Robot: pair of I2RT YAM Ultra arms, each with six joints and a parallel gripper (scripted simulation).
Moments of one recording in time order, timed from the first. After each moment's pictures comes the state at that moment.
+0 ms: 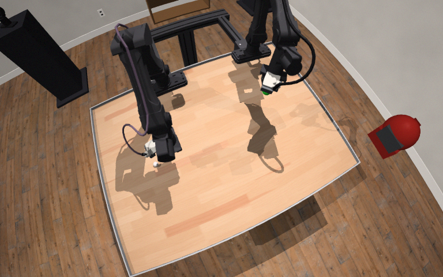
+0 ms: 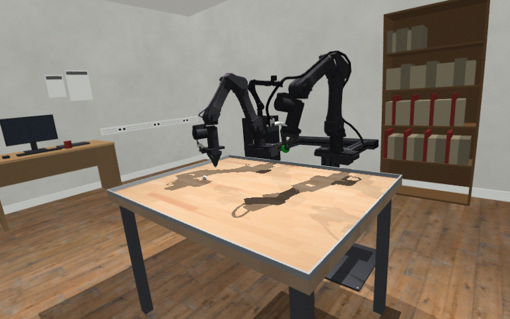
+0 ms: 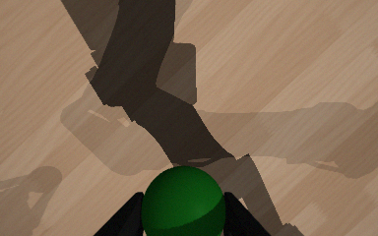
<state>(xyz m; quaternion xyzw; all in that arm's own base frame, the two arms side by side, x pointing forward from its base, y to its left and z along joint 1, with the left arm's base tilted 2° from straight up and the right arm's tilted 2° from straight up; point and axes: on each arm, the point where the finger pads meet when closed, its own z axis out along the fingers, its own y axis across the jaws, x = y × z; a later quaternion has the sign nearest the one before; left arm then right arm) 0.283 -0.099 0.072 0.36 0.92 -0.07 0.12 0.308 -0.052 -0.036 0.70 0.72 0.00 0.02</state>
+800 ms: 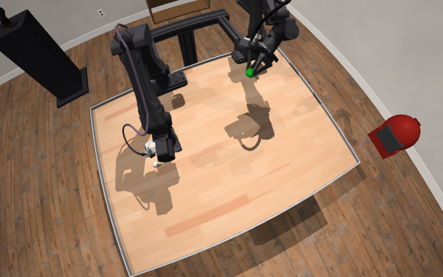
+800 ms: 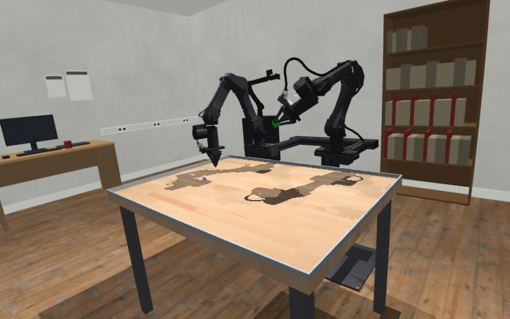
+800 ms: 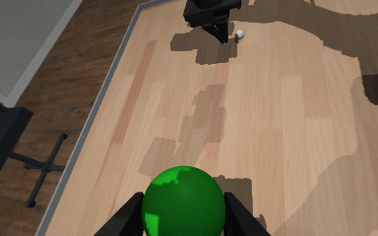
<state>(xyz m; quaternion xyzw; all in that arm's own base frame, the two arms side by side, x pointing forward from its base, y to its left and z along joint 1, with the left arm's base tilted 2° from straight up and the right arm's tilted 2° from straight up) 0.245 -0.169 0.170 0.63 0.61 -0.14 0.46 0.308 -0.052 -0.036 0.70 0.72 0.00 0.02</state>
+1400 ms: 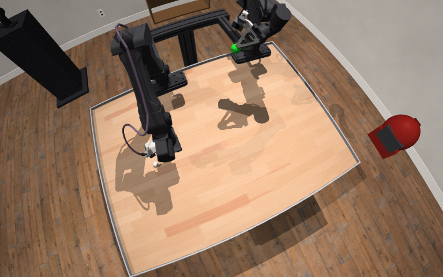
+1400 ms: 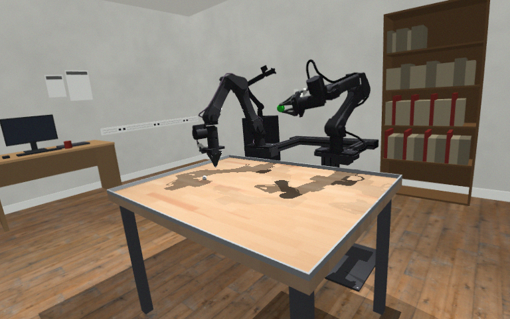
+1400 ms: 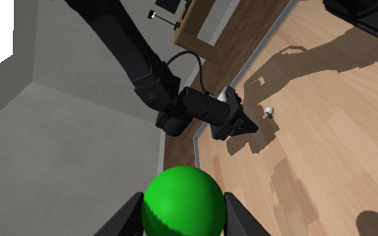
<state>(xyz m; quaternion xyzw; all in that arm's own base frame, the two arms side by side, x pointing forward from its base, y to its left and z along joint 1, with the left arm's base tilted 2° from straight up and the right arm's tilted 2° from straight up) 0.169 -0.194 0.228 0.73 0.24 -0.06 0.64 0.308 -0.052 -0.036 0.70 0.72 0.00 0.02</state>
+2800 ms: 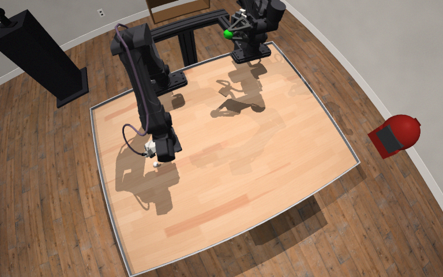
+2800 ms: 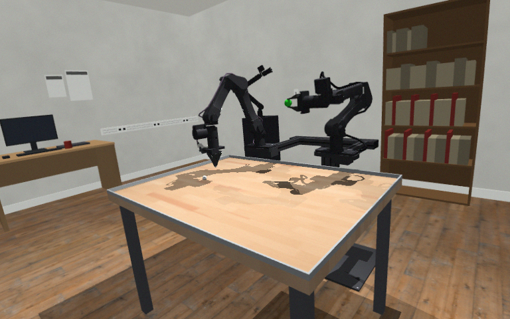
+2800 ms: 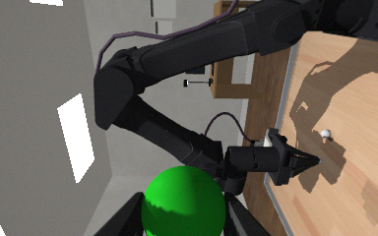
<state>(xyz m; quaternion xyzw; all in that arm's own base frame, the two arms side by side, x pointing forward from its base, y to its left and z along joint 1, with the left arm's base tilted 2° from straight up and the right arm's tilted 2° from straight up) 0.107 -0.194 0.247 0.72 0.00 0.01 0.70 0.308 -0.052 -0.036 0.70 0.72 0.00 0.02</state>
